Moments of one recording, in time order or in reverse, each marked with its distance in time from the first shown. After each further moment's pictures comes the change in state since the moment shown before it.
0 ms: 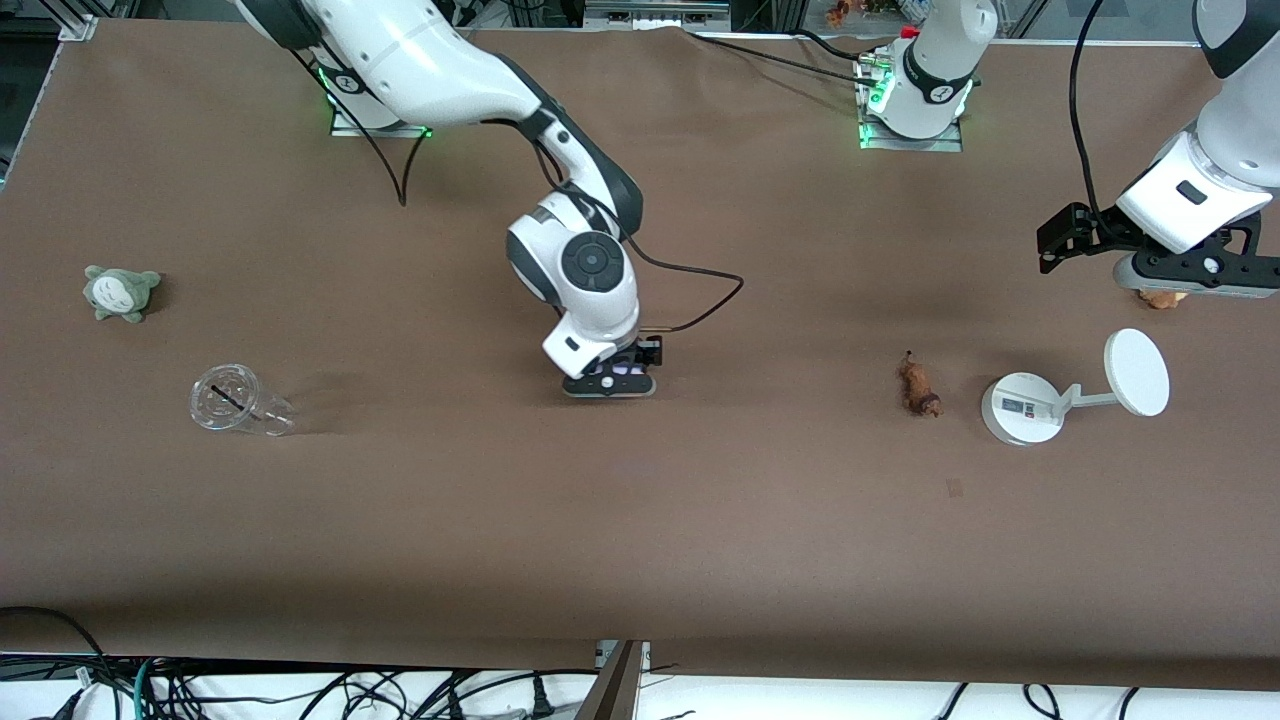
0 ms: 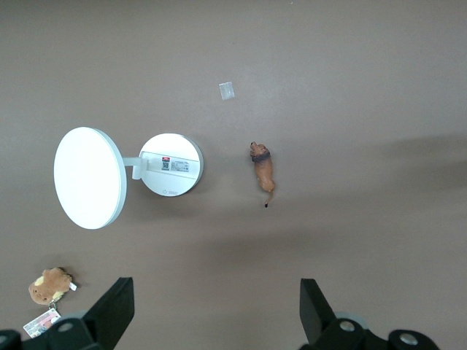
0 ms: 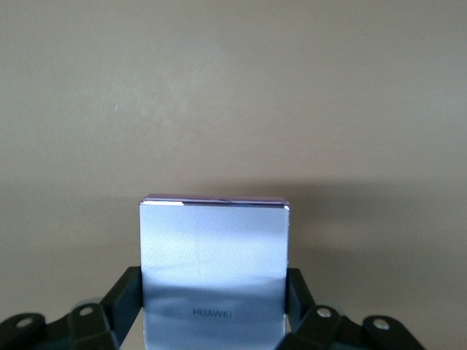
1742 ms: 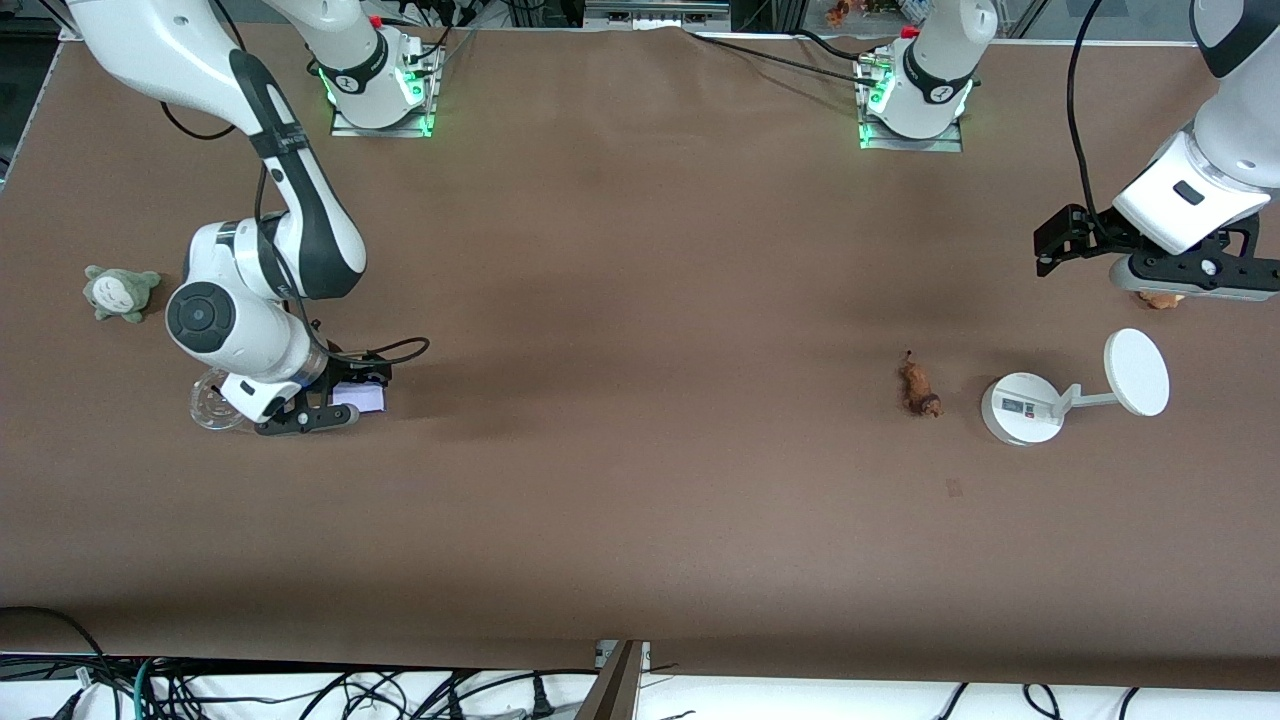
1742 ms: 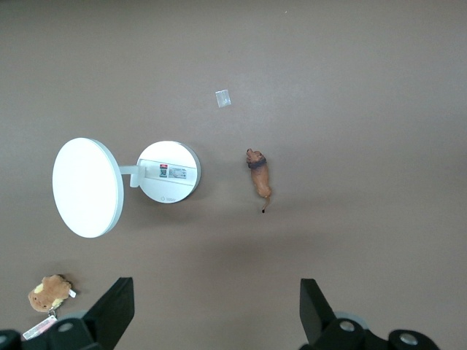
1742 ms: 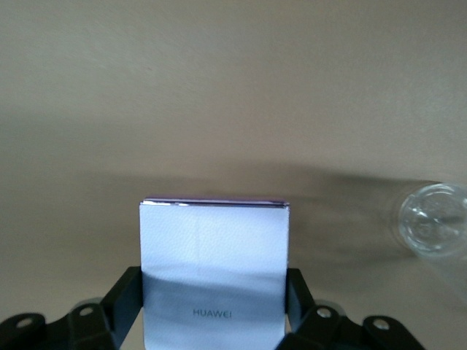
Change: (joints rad) left arm -0.013 0.016 0.004 0.027 0.000 0.000 0.000; right arm -0.500 -0.309 -0.084 -0.569 0.106 0.187 -0.792
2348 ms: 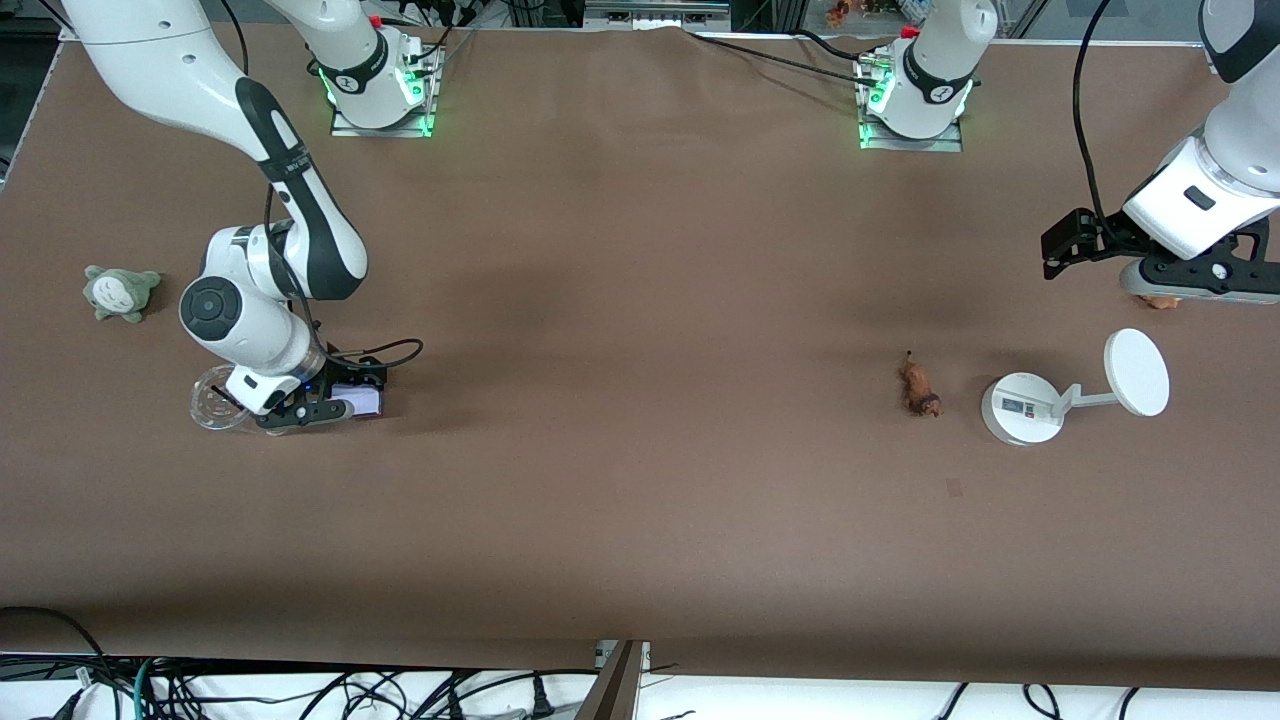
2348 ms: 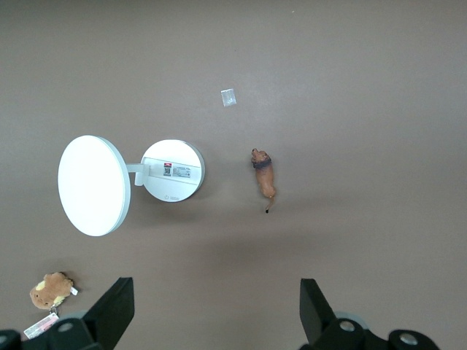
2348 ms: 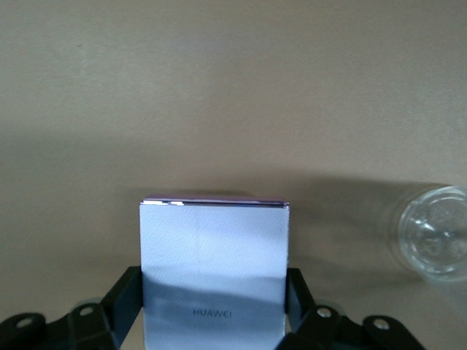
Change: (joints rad) left arm 0.005 0.002 0.008 0.001 0.000 0.000 0.000; right arm -0.042 0.048 -0.003 -0.074 0.000 0.178 -0.030
